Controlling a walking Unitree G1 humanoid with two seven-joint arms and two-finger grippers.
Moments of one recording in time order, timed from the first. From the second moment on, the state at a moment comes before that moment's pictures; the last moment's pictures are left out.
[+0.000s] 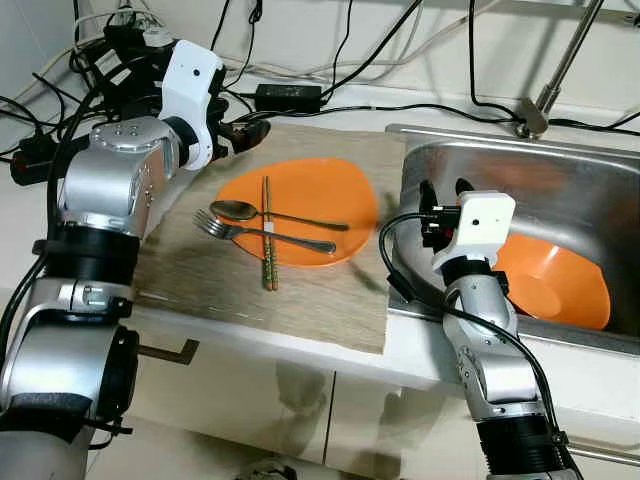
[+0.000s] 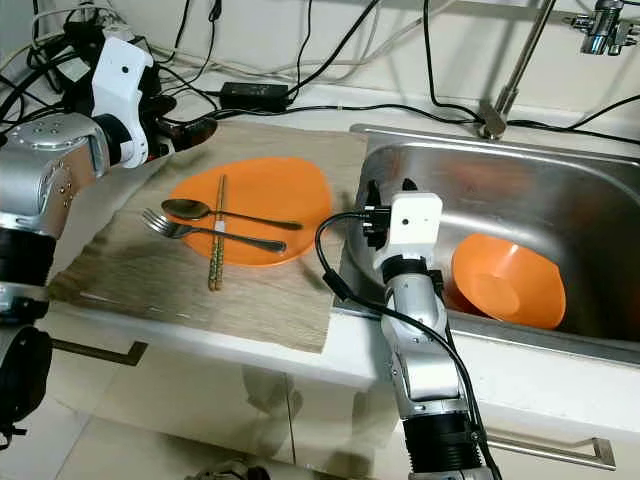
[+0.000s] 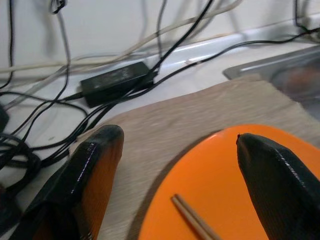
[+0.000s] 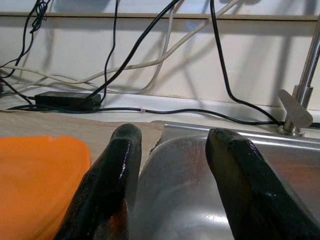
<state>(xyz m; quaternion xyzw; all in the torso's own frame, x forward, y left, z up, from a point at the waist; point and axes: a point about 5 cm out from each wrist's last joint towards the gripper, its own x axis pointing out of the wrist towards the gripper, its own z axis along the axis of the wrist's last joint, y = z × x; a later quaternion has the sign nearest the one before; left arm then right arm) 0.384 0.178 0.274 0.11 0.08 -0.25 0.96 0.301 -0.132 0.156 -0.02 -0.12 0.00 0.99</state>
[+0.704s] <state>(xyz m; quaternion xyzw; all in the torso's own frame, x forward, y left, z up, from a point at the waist) 0.382 0.179 0.282 0.11 0.08 -0.26 0.96 0.303 -0.131 0.152 -0.02 -0.11 0.00 0.99</state>
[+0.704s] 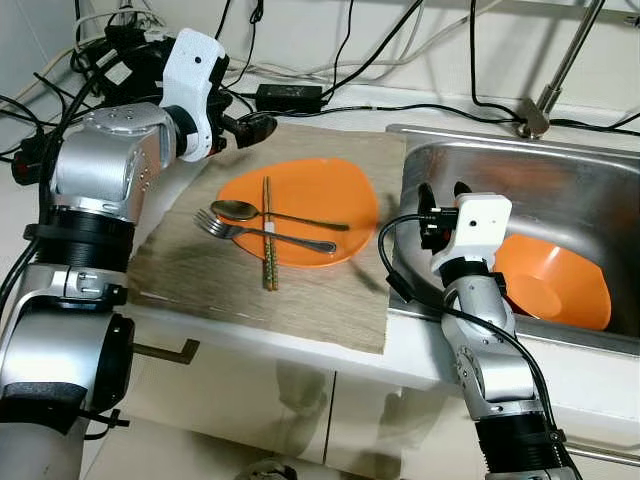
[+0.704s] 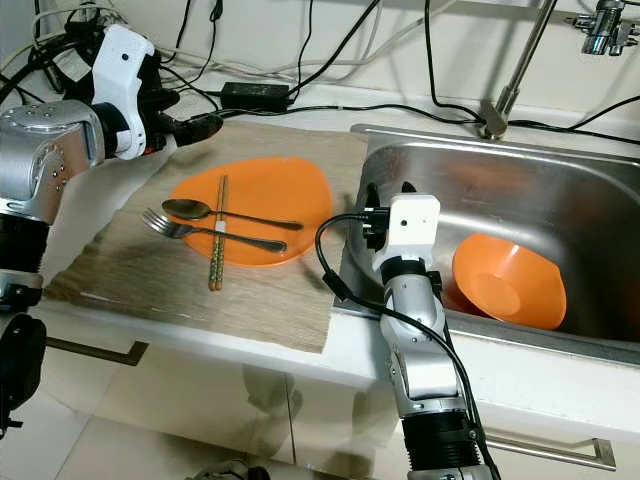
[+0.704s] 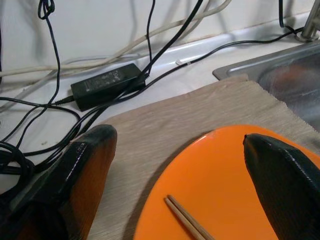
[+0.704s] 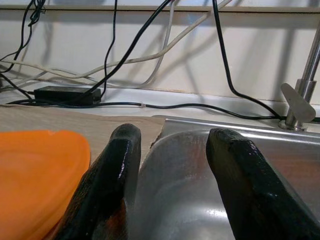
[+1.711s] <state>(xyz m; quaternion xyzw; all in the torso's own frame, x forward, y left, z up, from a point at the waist) 0.371 0.182 0.245 0.03 0.05 -0.22 0.97 0.304 -0.130 0.153 -0.02 -0.12 0.01 0.99</state>
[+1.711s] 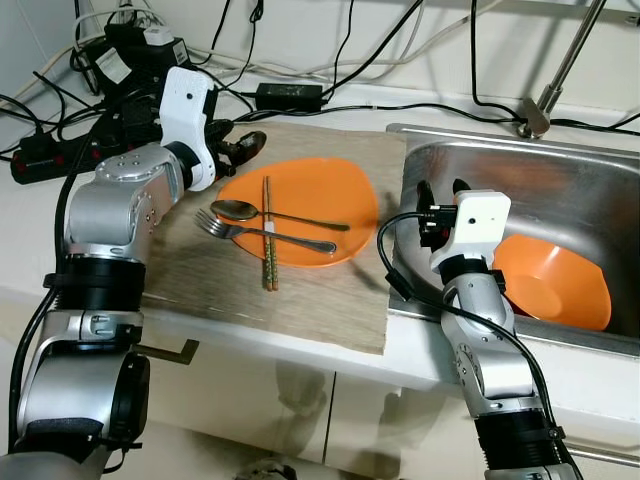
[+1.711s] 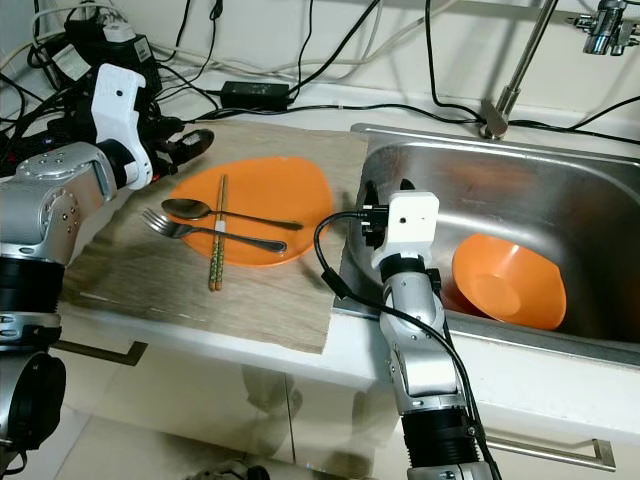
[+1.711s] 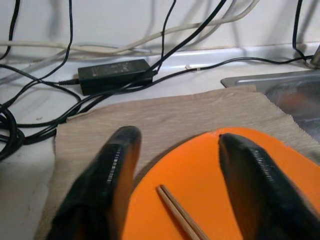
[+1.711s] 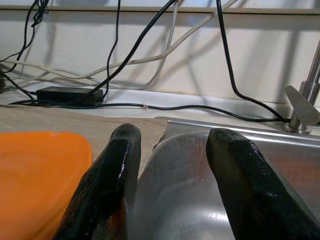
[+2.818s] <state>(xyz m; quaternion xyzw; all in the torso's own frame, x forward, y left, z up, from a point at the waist) 0.350 0.180 0.219 0.07 0.12 -0.24 0.96 0.304 -0.128 0.153 -0.02 -0.11 0.02 0.99</state>
